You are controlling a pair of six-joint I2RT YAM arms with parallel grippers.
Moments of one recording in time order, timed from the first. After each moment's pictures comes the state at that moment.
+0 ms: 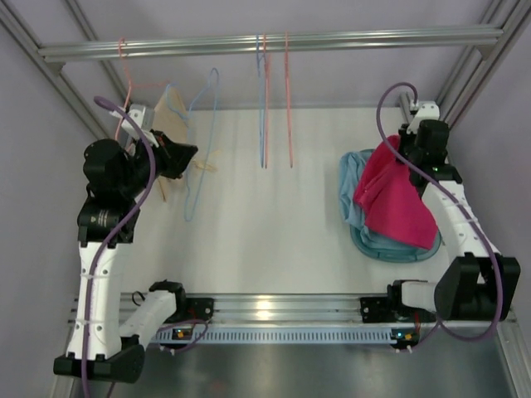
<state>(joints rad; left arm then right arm) -0.06 0.86 1.24 -0.49 0.49 -0.26 -0.02 1.22 1.00 -0.20 0.10 -0.04</state>
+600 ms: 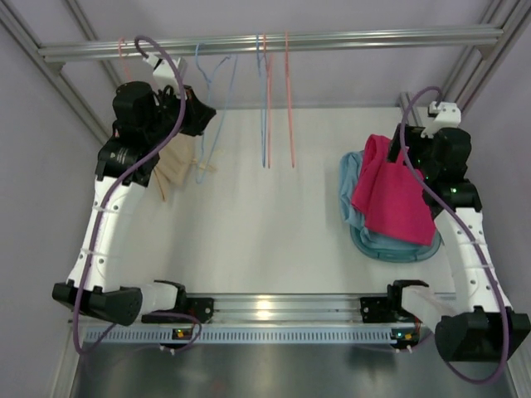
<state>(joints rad) -0.20 1.25 1.61 -0.56 0.35 -0.16 -0.02 1.04 1.04 -0.32 0.02 0.07</state>
